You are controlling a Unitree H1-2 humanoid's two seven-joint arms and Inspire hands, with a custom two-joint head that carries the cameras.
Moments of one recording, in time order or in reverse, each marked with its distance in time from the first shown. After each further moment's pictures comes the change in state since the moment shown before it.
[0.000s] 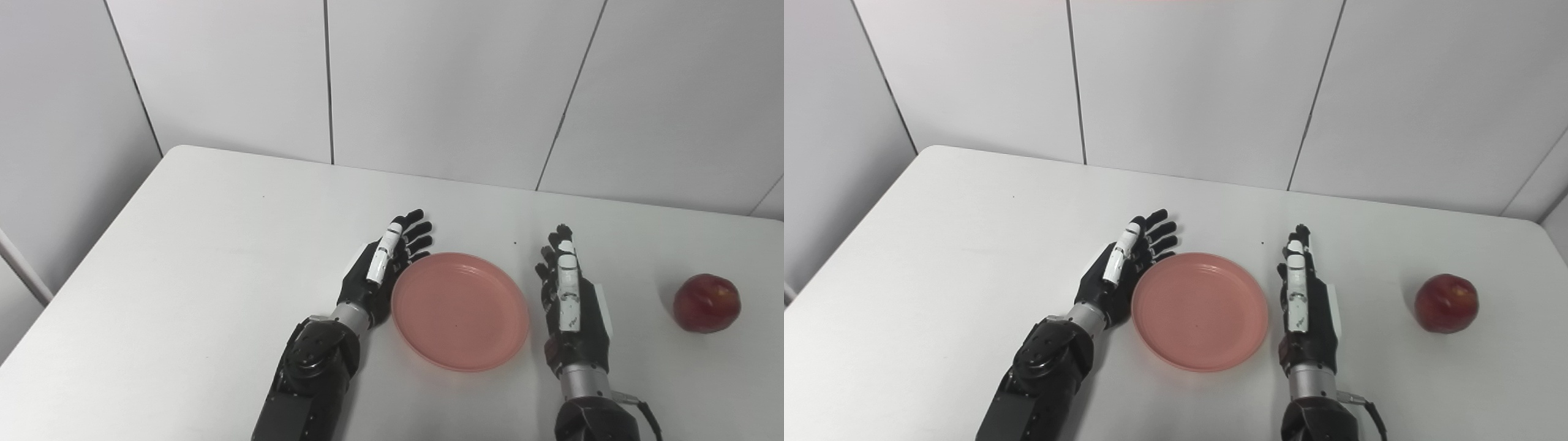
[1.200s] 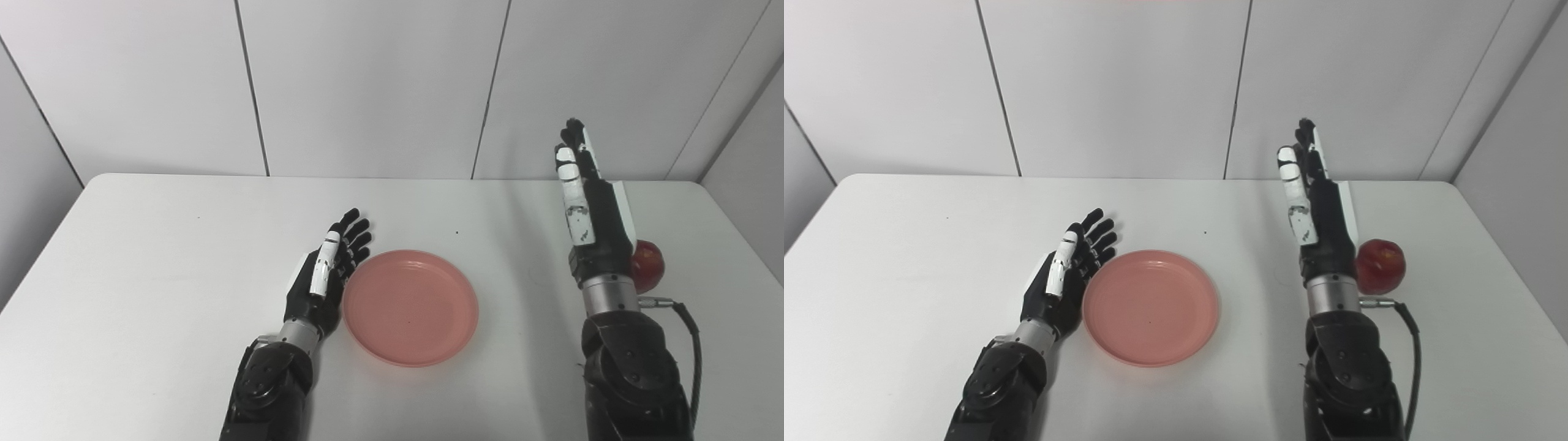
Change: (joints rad) left arm 0.006 0.010 0.030 0.064 0.004 -0.125 -0.054; right arm -0.179 -0.199 -0.063 -0.212 -0.199 0.160 0.002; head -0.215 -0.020
